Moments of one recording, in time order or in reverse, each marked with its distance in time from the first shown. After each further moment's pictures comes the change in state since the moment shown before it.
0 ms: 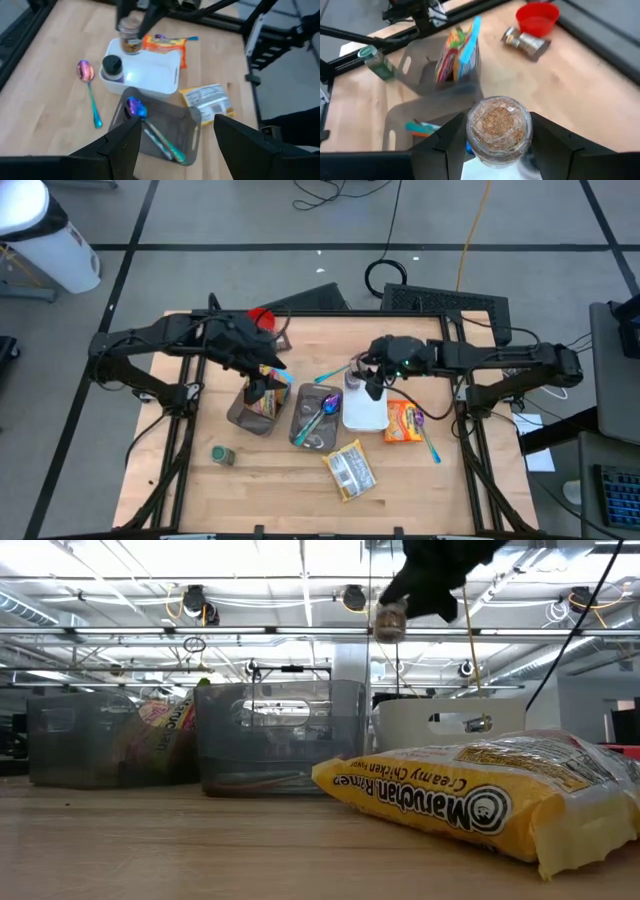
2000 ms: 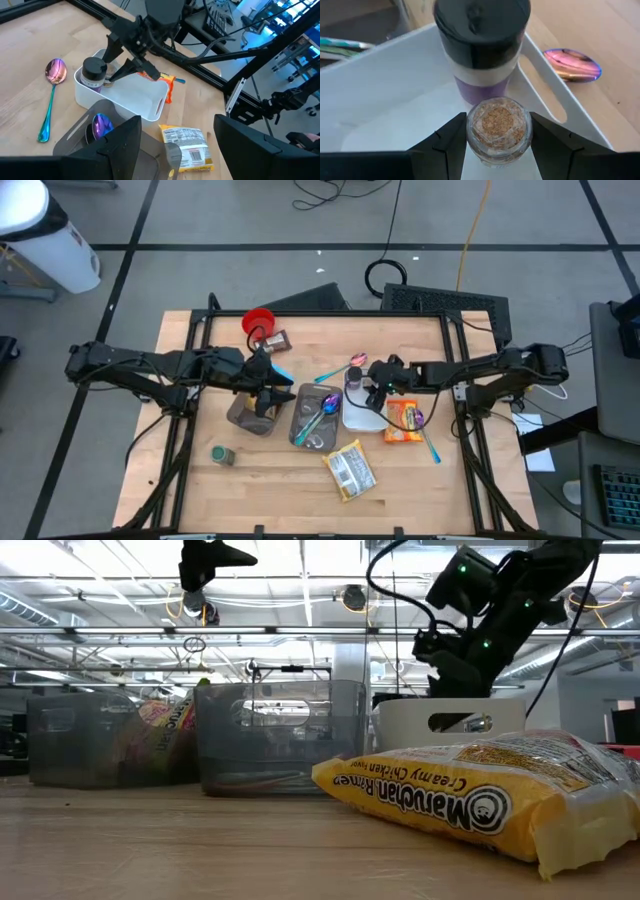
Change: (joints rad) left arm -0.083 -0.250 -0.682 0.769 -0.106 -0.355; right arm -0.026 0.152 -0.373 0.220 0.102 -0.020
